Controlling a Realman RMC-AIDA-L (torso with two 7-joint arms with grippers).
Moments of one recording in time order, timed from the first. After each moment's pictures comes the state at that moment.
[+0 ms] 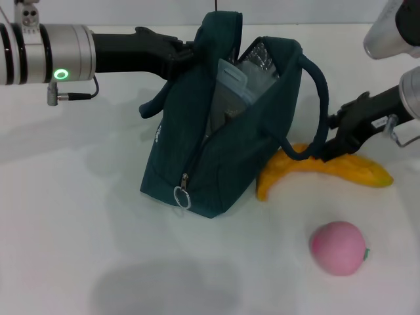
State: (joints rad) left arm -0.69 -2.05 0.92 0.76 1.90 1.28 -1.68; right arm 0.66 2.01 -1.35 -1.17 -2.36 -1.35 2.21
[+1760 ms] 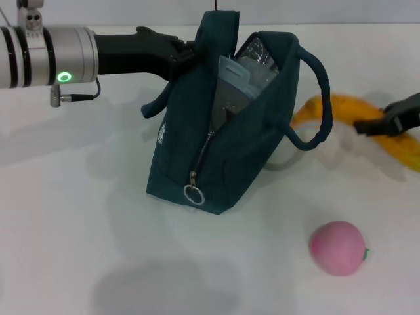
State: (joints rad) left arm -0.68 -2.06 0.92 0.76 1.89 1.25 -1.64; right arm 0.56 2.01 -1.11 -1.08 -2.33 -1.25 2.20
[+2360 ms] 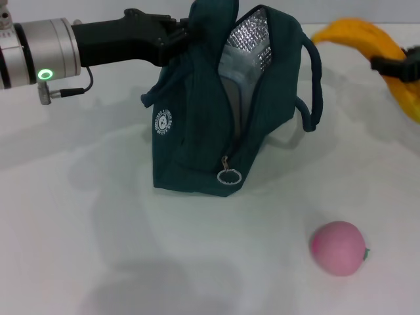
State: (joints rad) left arm -0.62 -2.05 0.92 0.78 1.72 1.32 -1.57; right arm 0.44 2.02 -1.11 -1.14 -2.02 -0.99 2.07
